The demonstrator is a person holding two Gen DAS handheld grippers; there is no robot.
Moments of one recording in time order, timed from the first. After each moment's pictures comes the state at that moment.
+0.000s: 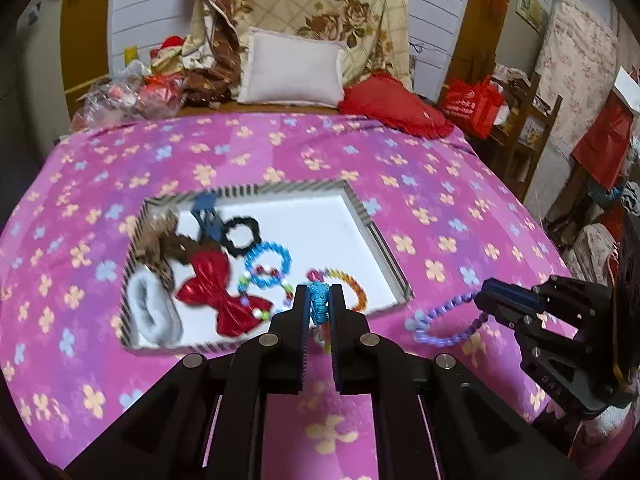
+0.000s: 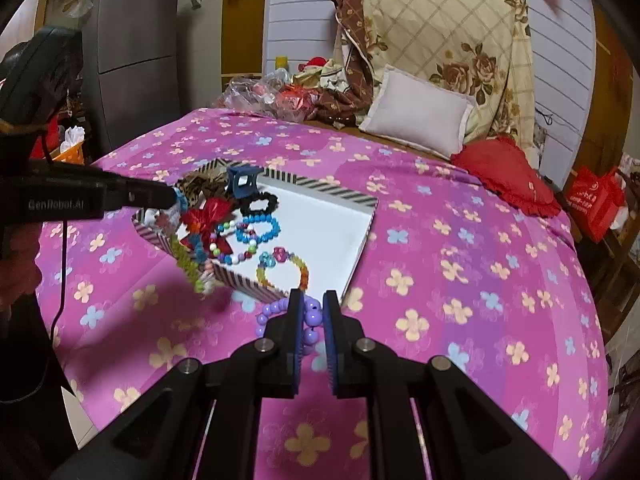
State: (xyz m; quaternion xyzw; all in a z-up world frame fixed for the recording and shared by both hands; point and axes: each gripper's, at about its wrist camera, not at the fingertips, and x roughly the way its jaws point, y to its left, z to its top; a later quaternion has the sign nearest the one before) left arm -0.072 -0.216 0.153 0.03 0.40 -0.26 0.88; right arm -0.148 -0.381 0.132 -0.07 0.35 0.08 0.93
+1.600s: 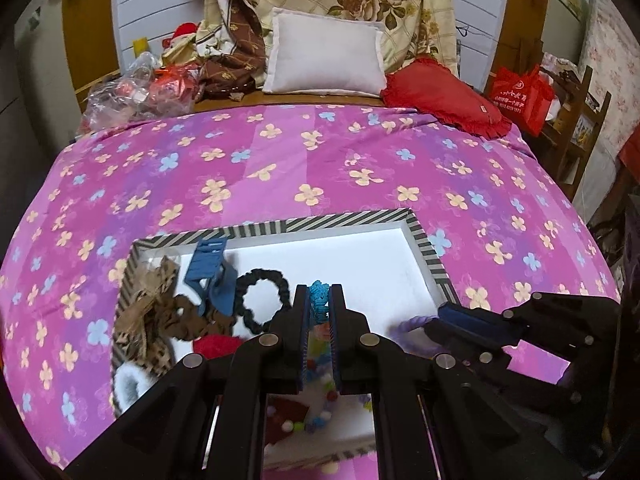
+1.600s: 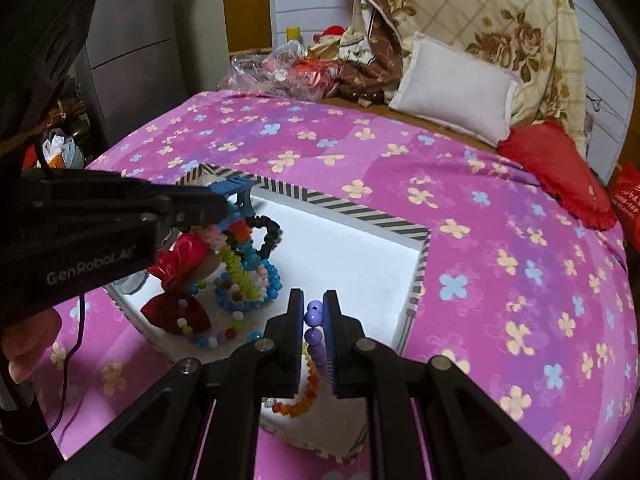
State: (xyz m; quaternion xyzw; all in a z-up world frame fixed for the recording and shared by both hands) left arm 0.047 -0.267 0.110 0.06 0.42 -0.20 0.88; right arm 0.007 -0.367 0.087 -0.04 0.41 0.13 0.90
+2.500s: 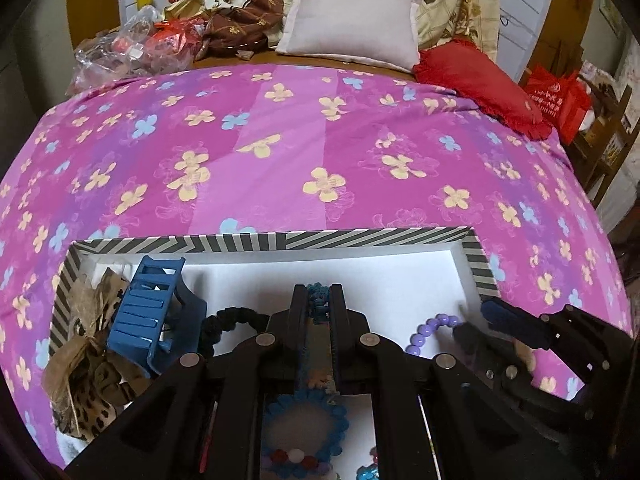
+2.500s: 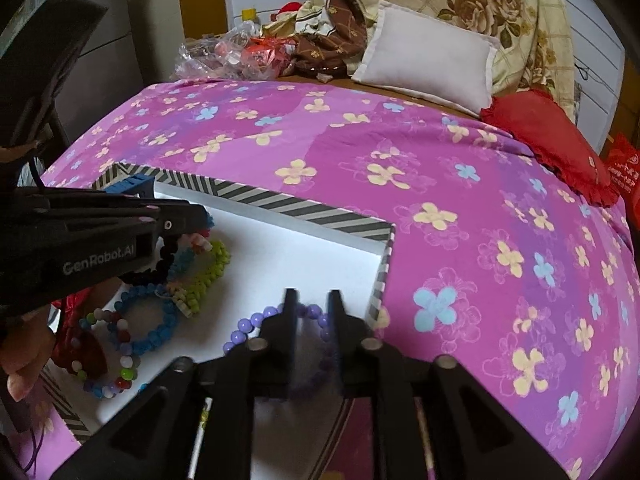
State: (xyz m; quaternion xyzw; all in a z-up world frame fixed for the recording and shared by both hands) left arm 0.127 -0.287 0.049 0.02 0.48 -0.17 0.86; right arm 0.076 -0.409 0.035 -0.01 0.43 0.07 0.90
